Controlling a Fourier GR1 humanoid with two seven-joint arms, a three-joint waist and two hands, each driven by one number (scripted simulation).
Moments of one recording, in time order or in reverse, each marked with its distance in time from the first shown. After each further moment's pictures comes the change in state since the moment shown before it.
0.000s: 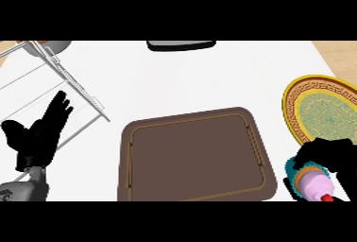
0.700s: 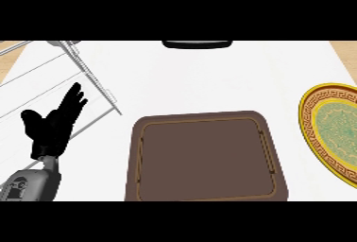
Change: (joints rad) left arm -0.078 -0.033 -0.031 0.036 -0.037 -0.032 0.008; right arm 0.003 -0.076 -0.463 0.227 -0.338 0.082 -0.028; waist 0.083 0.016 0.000
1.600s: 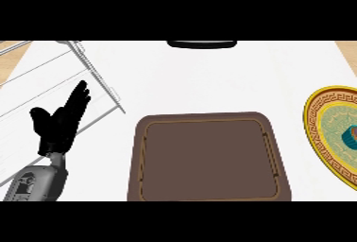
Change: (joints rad) left arm -0.028 -0.034 0.002 0.022 -0.034 -0.007 -0.013; right arm -0.371 -0.235 0.049 0.910 0.158 0.097 -0.379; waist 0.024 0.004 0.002
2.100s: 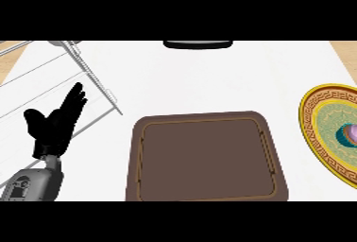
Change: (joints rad) left arm 0.021 0.007 0.019 -0.018 0.005 -0.012 0.017; right arm -0.078 0.014 -0.080 0.033 -0.209 0.109 -0.166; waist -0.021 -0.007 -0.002
